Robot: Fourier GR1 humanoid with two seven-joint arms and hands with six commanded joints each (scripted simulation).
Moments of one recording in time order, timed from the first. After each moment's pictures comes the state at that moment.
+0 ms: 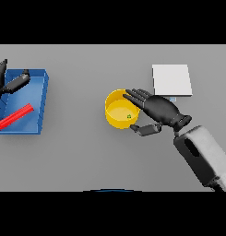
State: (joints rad) left arm -0.57 0.87 -0.59 -1.23 0.22 0.27 0.54; right arm -0.39 -0.38 0.43 -1.49 0.72 0.30 -0.12
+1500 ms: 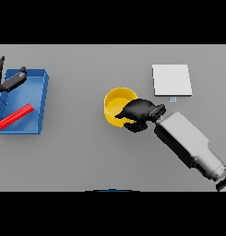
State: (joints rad) left arm -0.58 0.89 -0.58 -1.23 0.22 0.26 0.51; right arm -0.65 -0.32 0.65 -1.15 0.84 0.53 -0.17
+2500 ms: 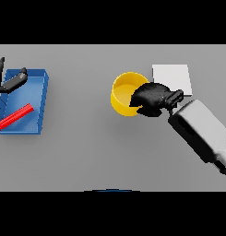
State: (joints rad) left arm -0.56 0.90 -0.58 -1.27 0.22 0.28 0.53; right arm -0.68 -0.46 0.54 -1.40 0.72 0.69 -0.05
